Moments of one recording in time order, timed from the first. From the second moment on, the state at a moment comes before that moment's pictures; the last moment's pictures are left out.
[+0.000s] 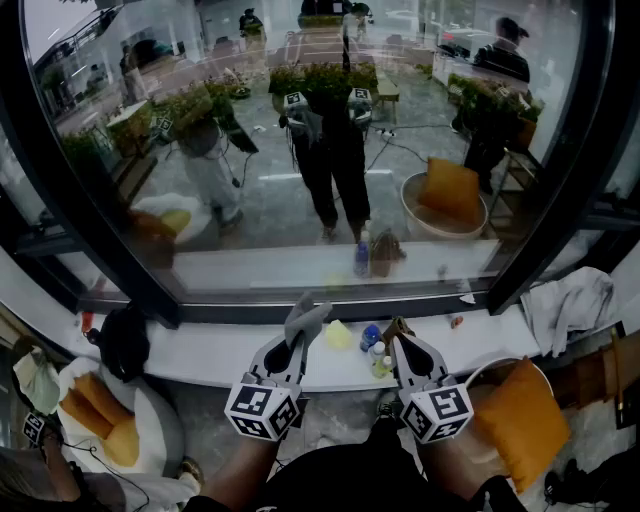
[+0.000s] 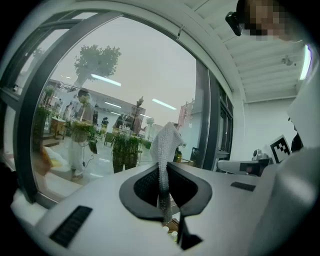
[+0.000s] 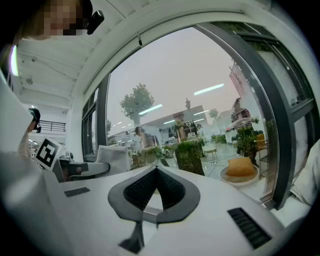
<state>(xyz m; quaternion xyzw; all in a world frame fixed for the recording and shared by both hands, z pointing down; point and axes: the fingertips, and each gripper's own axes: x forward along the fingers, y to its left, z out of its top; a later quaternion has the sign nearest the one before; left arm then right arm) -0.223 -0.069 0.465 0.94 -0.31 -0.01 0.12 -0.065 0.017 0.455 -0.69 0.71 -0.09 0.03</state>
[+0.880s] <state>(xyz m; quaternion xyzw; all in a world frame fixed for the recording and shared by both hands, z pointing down) -0.222 -0.071 0.464 0.94 -0.31 -0.01 0.12 -0.065 0.016 0.456 -0.69 0.71 -0.10 0.03</state>
